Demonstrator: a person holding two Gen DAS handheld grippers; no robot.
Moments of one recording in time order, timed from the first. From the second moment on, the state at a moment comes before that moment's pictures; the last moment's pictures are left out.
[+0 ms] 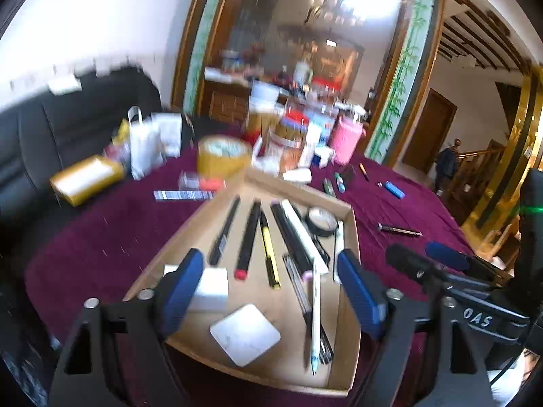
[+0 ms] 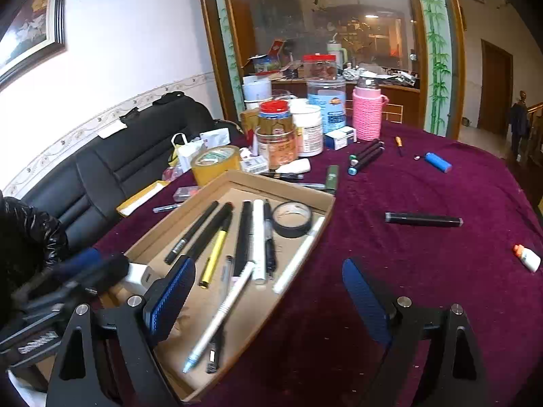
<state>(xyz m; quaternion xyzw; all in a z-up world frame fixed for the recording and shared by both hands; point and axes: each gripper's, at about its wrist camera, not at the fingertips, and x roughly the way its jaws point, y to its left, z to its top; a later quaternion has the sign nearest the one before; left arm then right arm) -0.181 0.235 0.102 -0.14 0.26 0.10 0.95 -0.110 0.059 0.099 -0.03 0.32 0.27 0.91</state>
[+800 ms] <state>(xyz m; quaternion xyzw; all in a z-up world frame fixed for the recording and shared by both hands) -0.202 0.192 0.140 -0.07 0.19 0.20 0.96 -0.132 0.015 0.097 -0.08 0.28 0.19 0.94</state>
